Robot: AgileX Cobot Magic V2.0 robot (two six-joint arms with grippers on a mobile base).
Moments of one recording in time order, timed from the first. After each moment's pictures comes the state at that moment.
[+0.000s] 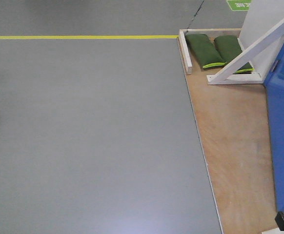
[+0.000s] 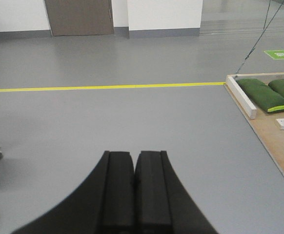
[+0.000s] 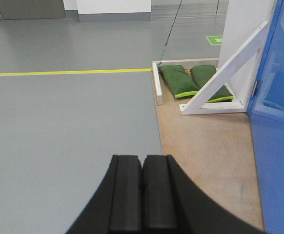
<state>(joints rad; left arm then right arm) 0.05 -0.01 0.03 0.07 0.28 -0.02 0.01 -0.01 0.04 0.00 0.36 0.02</state>
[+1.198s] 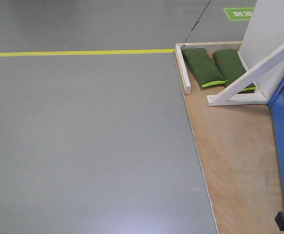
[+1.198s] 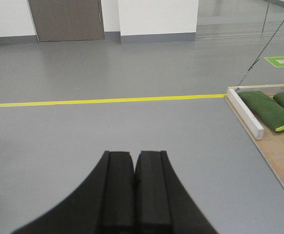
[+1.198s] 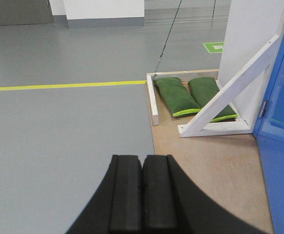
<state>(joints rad) 0.05 -0.01 0.03 0.07 0.28 -0.02 0.01 -0.01 0.04 0.00 0.36 0.02</state>
